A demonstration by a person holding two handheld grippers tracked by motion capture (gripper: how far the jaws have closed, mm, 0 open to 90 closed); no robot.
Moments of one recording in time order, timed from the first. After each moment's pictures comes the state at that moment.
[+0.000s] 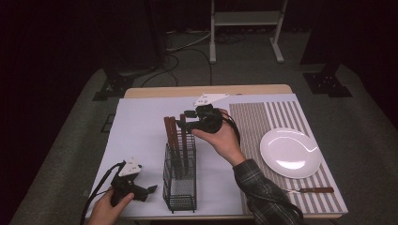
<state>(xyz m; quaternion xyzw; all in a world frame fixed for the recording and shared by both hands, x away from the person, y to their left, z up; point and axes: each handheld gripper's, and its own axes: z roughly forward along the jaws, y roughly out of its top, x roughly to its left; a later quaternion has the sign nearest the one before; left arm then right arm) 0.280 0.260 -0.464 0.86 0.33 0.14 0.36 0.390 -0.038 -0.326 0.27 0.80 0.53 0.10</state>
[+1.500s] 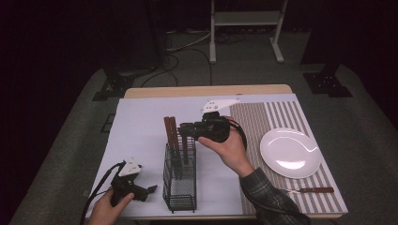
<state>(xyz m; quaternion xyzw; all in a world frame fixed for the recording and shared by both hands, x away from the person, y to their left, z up) 0.280 0.260 -0.464 0.86 0.33 0.14 0.36 0.350 -0.056 -0.309 0.23 0.79 0.56 0.02</state>
